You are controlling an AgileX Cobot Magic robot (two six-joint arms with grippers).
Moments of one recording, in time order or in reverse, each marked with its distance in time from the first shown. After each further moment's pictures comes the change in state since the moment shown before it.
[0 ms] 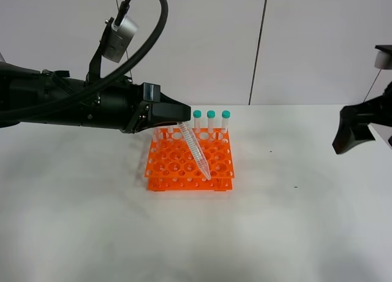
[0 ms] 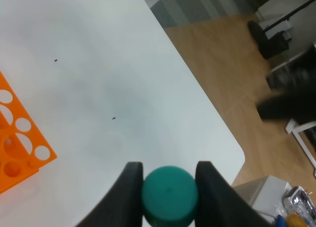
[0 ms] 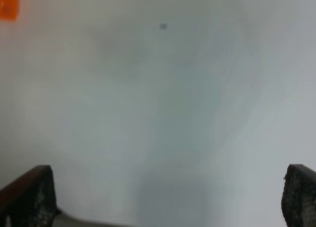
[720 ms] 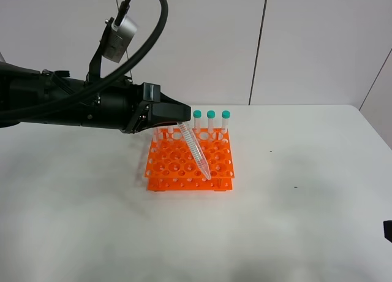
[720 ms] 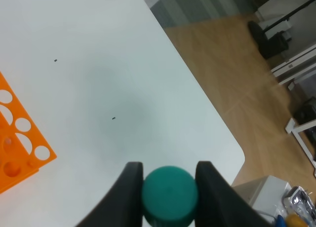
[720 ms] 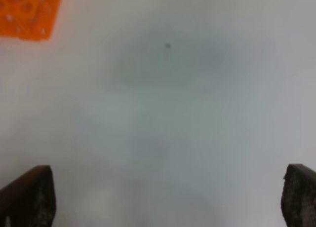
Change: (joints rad) left arm 0.000 0.000 0.000 0.000 0.001 0.000; right arm 0.000 -0.951 0.574 0.008 -0.178 0.001
